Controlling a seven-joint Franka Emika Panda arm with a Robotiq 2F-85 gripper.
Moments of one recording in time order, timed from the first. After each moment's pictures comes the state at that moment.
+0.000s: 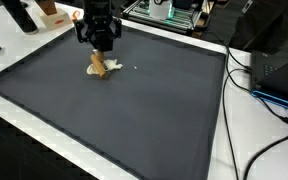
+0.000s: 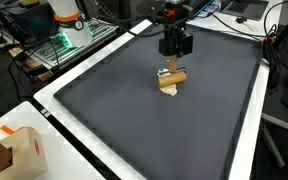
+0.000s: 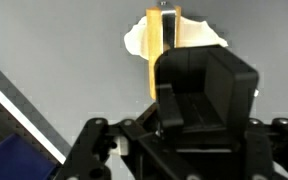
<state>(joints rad) -0.08 0.25 0.10 -2.13 -0.13 2.58 -0.87</state>
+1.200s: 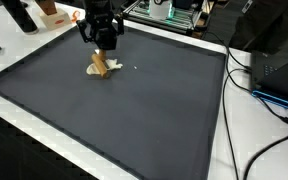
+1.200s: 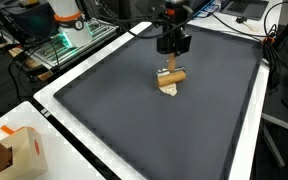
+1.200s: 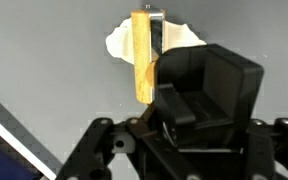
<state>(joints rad) -0.07 0.25 0.10 -2.10 -0.04 2.46 -0.95</state>
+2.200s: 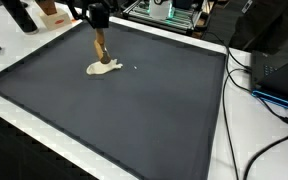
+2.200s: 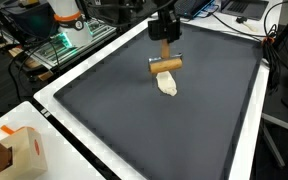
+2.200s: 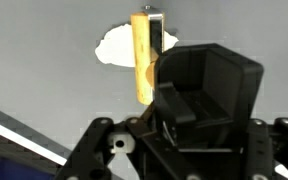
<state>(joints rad) -0.11 0.13 0.05 -2.09 0.20 2.28 -1.00</state>
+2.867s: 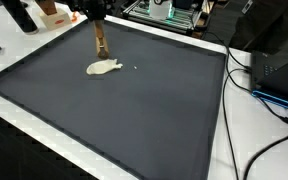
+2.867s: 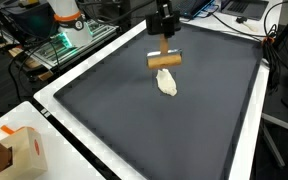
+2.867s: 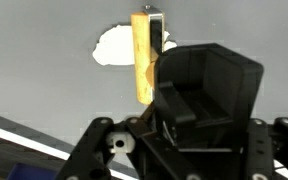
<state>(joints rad) -0.10 0.10 0.01 -2.09 0.28 2.24 -0.95</state>
